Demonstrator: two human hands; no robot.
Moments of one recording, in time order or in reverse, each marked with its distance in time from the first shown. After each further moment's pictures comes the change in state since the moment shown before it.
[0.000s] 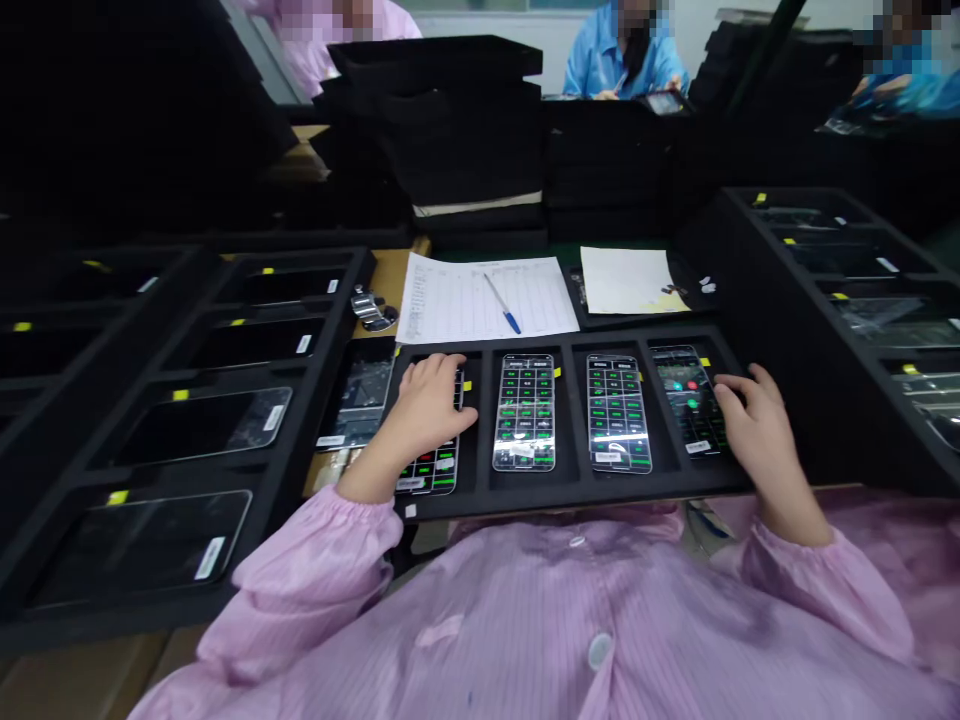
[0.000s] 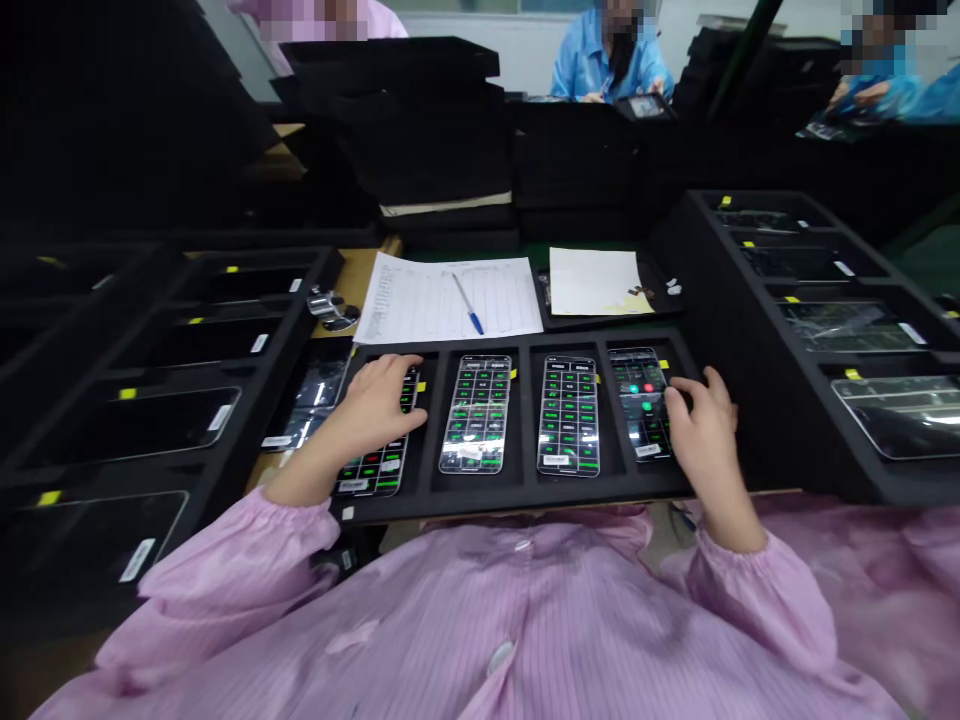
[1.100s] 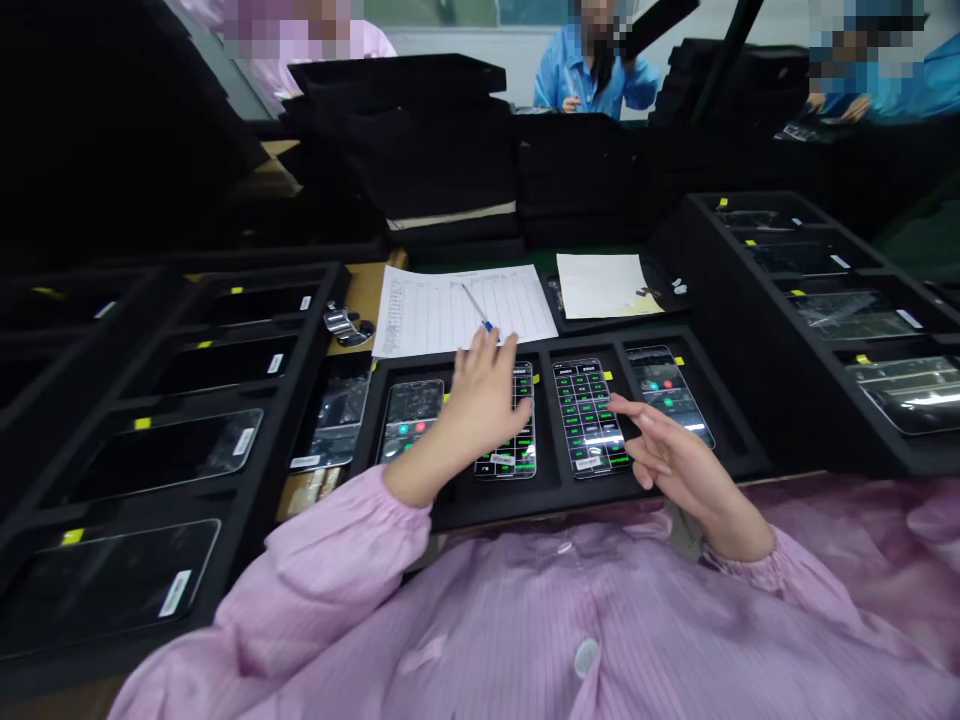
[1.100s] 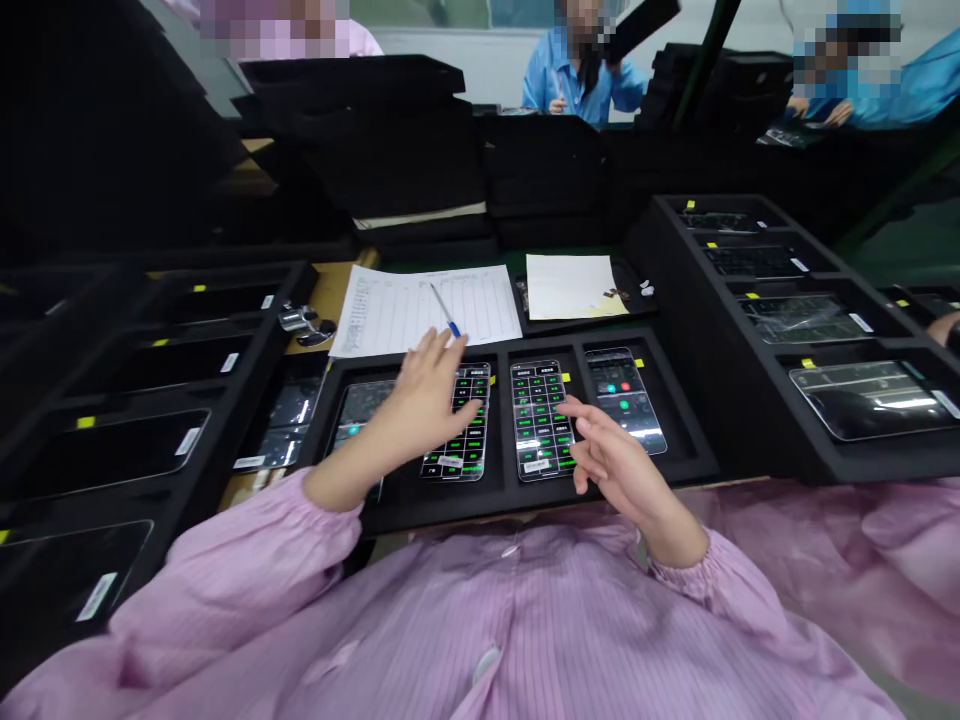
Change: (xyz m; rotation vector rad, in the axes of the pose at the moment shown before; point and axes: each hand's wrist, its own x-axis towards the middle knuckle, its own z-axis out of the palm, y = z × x) left_hand 0.019 0.086 -0.008 -0.030 0.011 0.175; right_hand -0.041 -0.075 -0.001 1.252 -0.704 0.468
